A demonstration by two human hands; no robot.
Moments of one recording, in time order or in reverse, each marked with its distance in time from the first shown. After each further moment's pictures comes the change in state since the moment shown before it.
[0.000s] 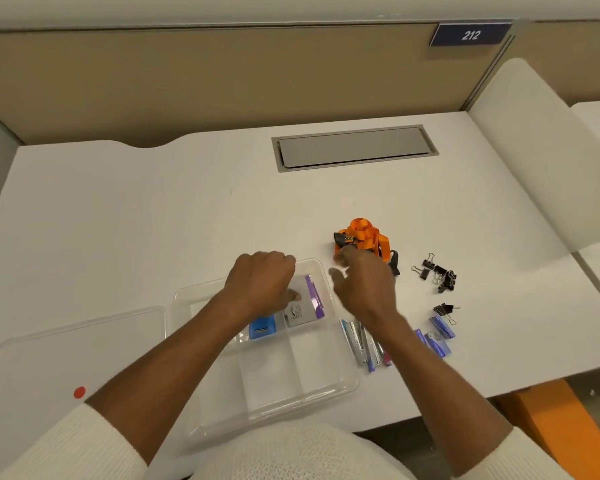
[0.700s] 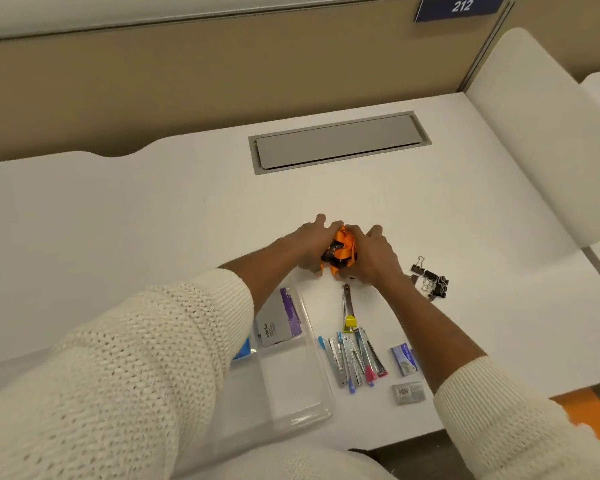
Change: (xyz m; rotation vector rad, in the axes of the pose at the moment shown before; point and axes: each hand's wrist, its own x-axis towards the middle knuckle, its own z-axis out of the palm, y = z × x) left_hand 0.196 0.067 0.023 -0.187 -0.244 0.114; right_hand 0.118 0.111 0.024 -0.048 -0.285 0.048
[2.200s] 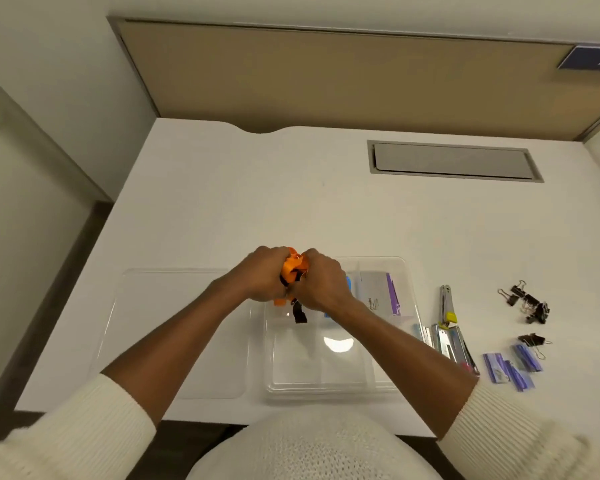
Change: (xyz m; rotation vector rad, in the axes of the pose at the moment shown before) left_hand -0.326 -0.141 0.037 -0.432 0.180 -0.393; right_hand -0.156 -0.283 0.094 0.210 -0.167 -0.232
